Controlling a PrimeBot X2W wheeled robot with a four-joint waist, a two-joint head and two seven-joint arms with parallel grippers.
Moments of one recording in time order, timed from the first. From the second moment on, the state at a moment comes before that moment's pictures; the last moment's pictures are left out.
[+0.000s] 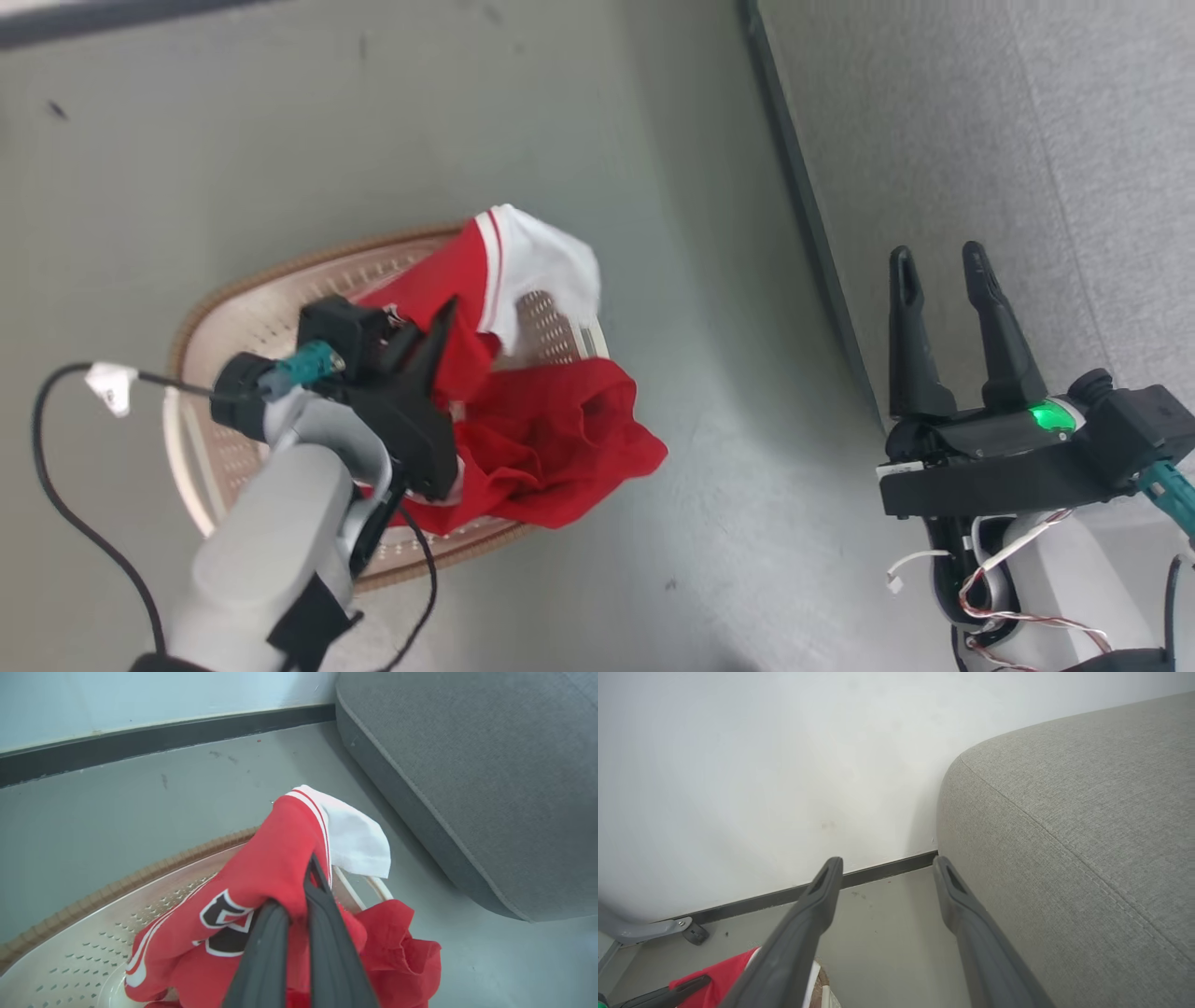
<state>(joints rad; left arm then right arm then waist) -0.81 0.16 -0.57 0.81 -0.55 -0.12 -0.14 -0.42 -0.06 0.17 0.10 0.37 0.06 -0.26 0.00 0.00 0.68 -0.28</state>
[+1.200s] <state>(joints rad) -0.64 0.22 -0.68 0.44 -0.74 -0.12 -0.23 -0.28 -0.09 0.30 0.31 0.40 0.12 -0.26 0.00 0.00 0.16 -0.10</state>
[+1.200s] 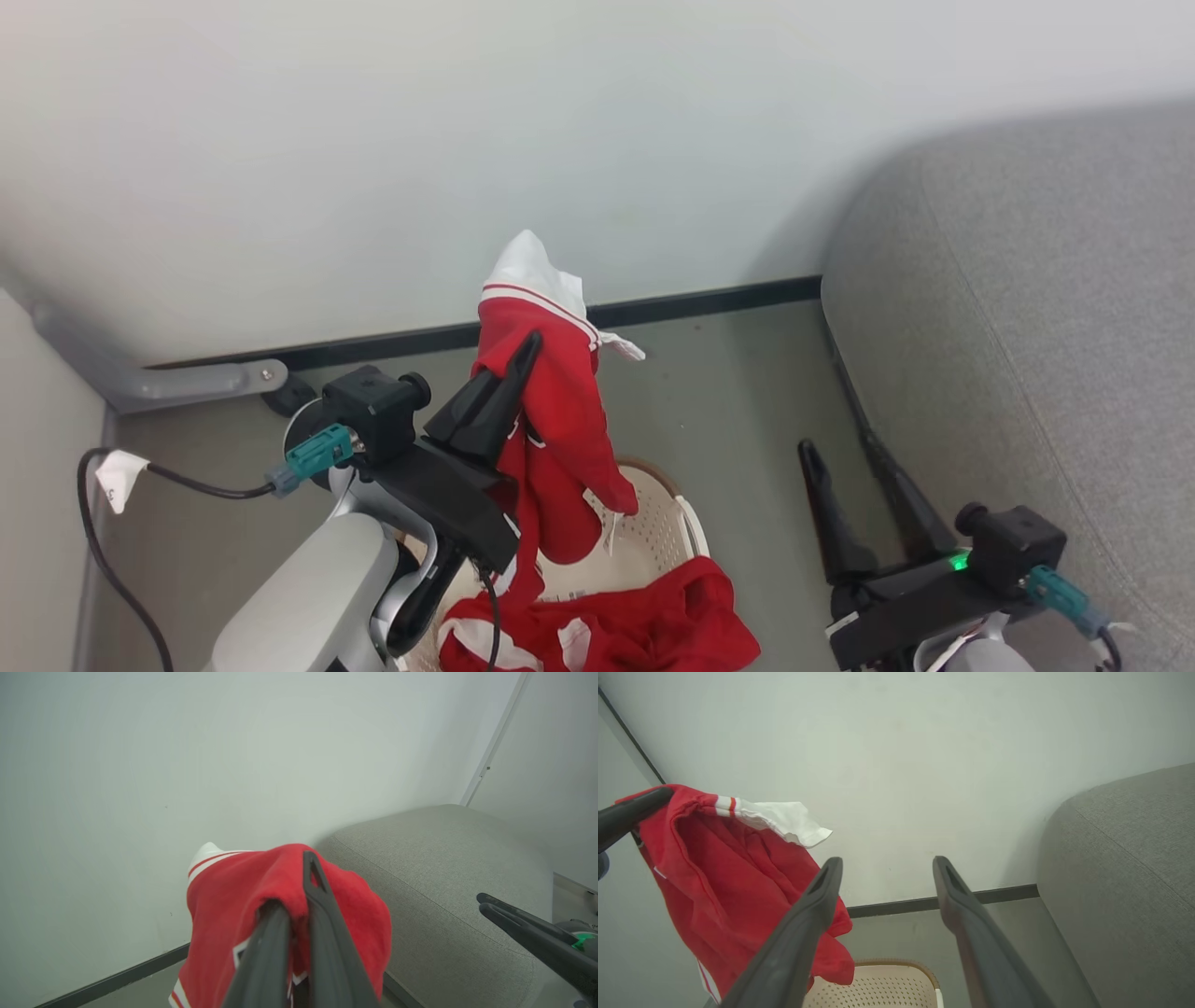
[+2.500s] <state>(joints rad) -0.62 0.17 -0.73 0.31 -0.76 -0.09 -0.12 -0.56 -0.19 0.91 0.49 0.57 0.12 -0.17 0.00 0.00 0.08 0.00</state>
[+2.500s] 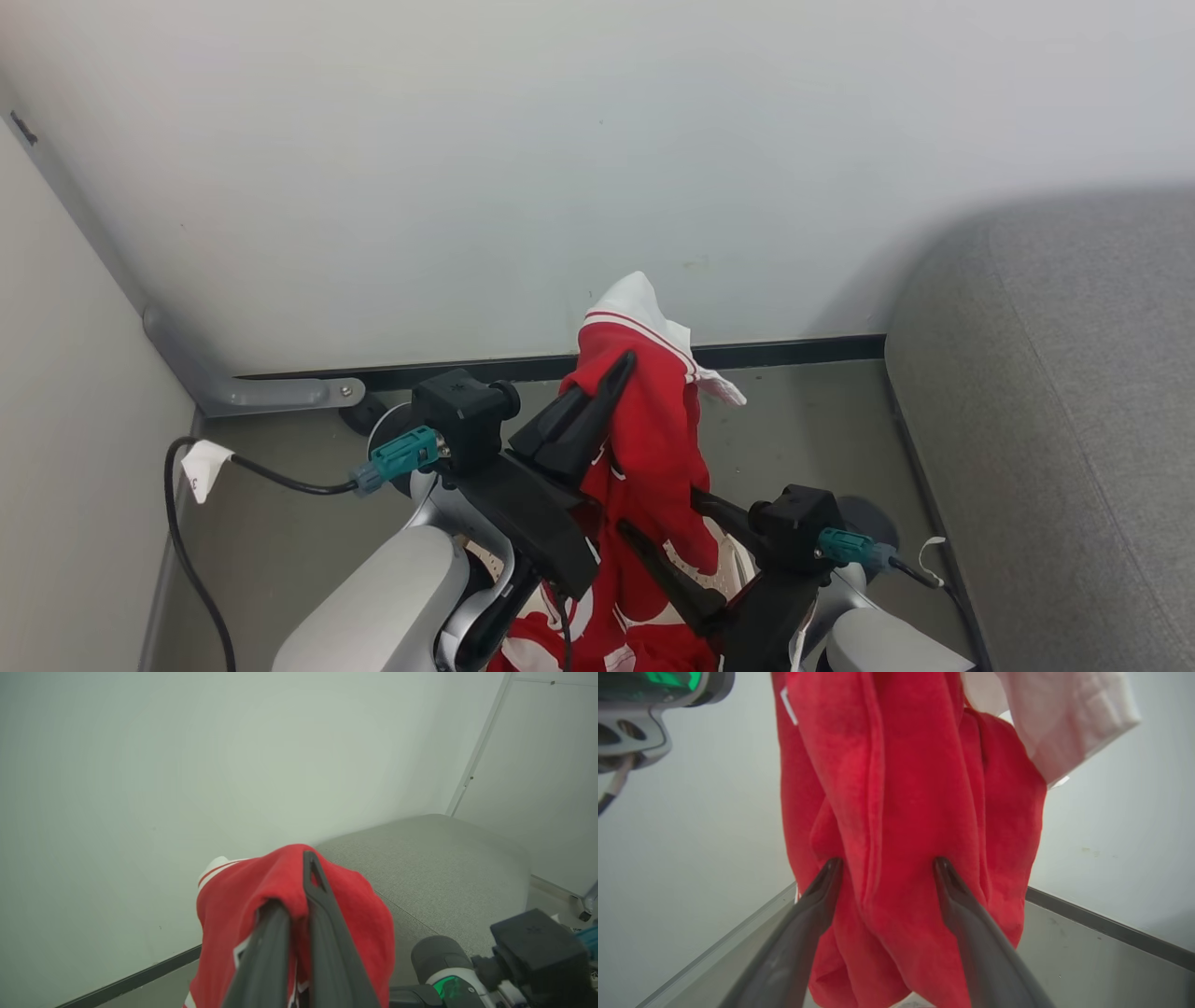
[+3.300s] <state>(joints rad) -0.58 0.17 -0.73 0.32 -0.80 -0.07 -0.09 -0.67 -0.13 0.98 0.70 0.63 0.12 -0.23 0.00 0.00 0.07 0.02</state>
